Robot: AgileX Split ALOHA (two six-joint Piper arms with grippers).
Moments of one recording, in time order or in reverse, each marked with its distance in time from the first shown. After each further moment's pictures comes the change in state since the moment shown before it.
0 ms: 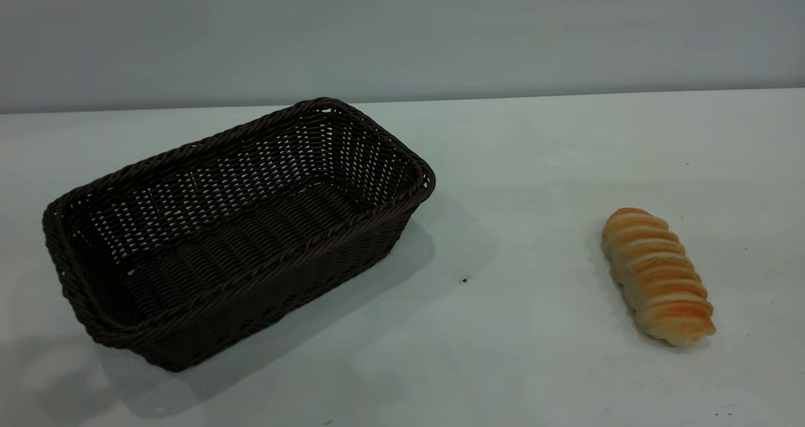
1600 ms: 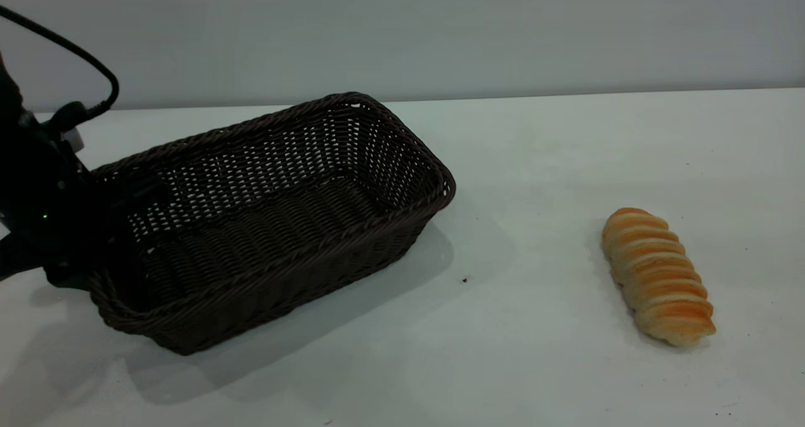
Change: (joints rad) left arm -0.042 0.793 -0.176 -0.175 -0.380 -0.081; right arm 0.000 0.000 0.000 0.013 -0.015 -0.001
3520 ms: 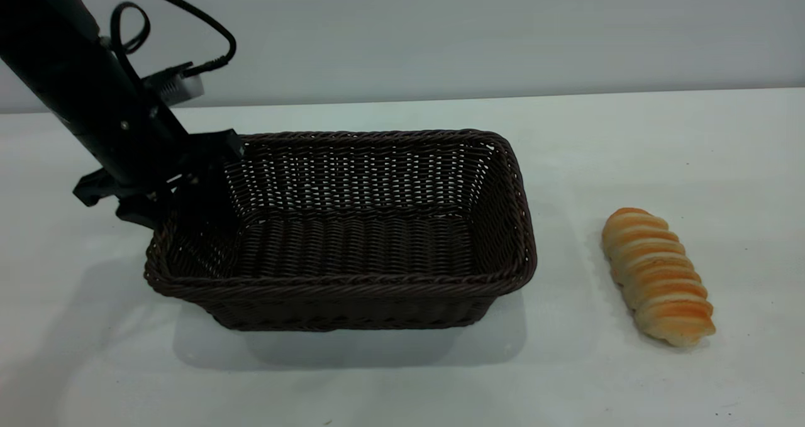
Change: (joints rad) left arm -0.024 0.132 -0.364 -0.268 0.342 0.718; right arm 0.000 0.014 0.000 0.041 0.030 -0.015
